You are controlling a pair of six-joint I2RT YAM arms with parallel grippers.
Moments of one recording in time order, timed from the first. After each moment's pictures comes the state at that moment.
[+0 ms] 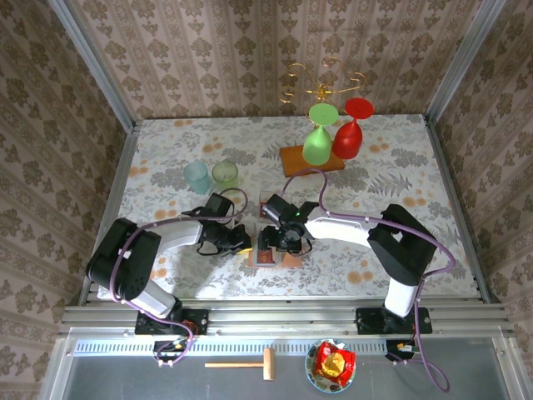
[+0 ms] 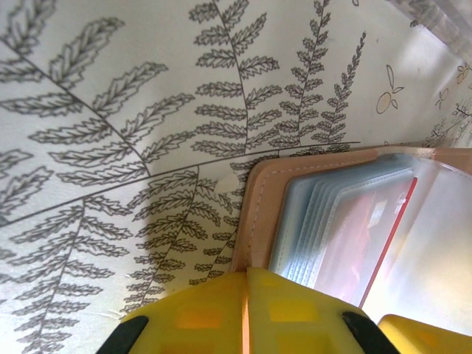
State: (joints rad) left arm -0.54 1.55 0.65 -0.29 0.55 -0.74; right arm 0.86 1.79 1.11 -0.54 -0.16 0.92
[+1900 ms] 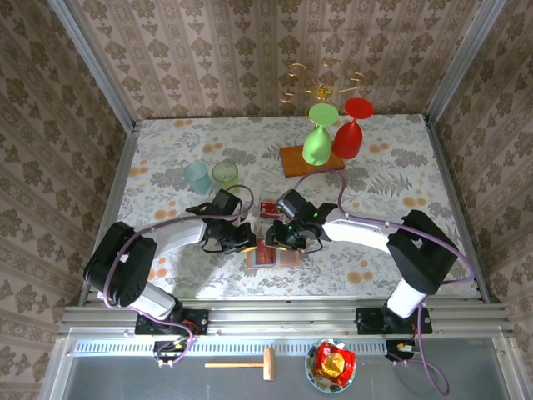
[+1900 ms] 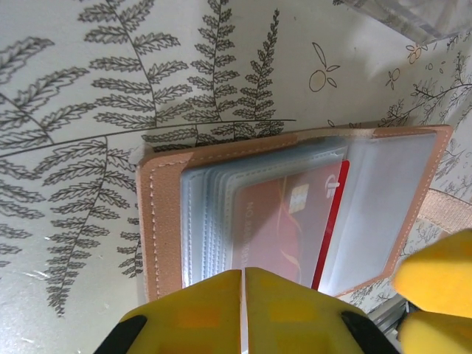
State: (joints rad) left arm -0.62 1.51 0.72 -0.38 0.50 -0.77; right arm 0.79 1.67 0.98 -0.35 -0.33 0.94
